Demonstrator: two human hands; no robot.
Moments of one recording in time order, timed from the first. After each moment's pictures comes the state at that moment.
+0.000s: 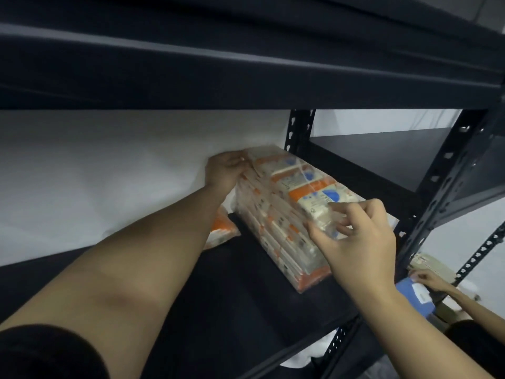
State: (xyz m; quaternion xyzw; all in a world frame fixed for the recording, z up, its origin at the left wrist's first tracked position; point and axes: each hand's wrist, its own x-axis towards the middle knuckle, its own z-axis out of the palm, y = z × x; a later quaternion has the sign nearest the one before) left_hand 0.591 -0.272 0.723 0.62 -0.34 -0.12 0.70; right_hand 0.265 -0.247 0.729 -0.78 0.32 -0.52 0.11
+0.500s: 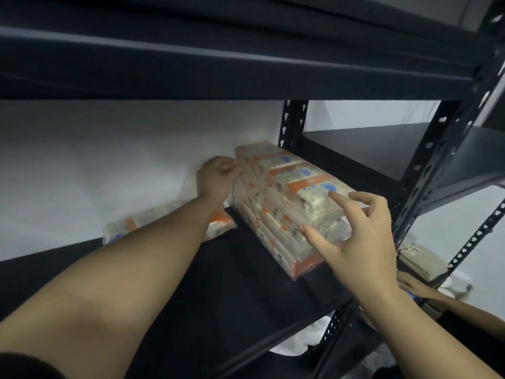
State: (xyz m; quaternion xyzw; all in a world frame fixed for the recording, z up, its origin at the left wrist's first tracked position) left_hand 0.564 -0.243 0.715 0.72 -0.35 -0.02 0.59; right_hand 0.236 -0.241 0.724 -0.81 0.34 -0.47 0.07
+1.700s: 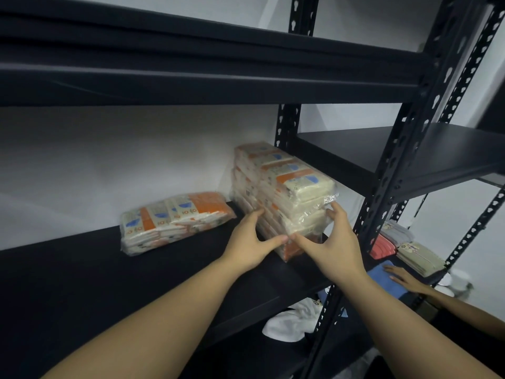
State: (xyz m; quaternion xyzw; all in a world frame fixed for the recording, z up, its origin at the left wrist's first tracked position) left_hand 0.410 -0.154 0.655 0.73 -0.47 -0.14 0.48; right_hand 0.217 -0.239 0.693 -0.79 0.36 -0.39 0.31
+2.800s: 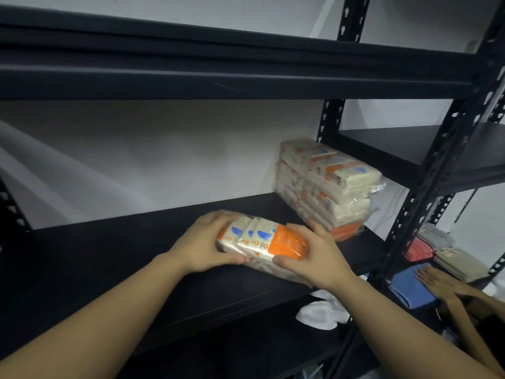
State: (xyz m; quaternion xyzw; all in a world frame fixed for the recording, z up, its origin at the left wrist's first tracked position) left_hand 0.514 0.046 0.667 0.78 -0.58 -0.05 0.26; right_hand 0.270 -0.140 0.667 -0.90 0.26 -0.21 0.27
